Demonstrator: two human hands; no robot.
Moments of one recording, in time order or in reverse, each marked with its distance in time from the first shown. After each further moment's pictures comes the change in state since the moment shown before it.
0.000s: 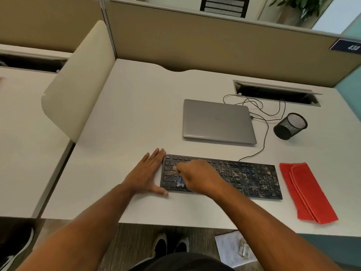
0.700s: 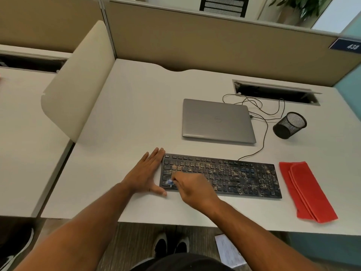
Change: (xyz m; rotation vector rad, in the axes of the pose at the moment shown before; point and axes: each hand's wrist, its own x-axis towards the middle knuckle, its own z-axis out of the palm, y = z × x) left_hand 0.000 0.002 -0.001 0.005 -0.024 -0.005; right_hand -0.024 -0.014 0.041 0.224 0.196 0.007
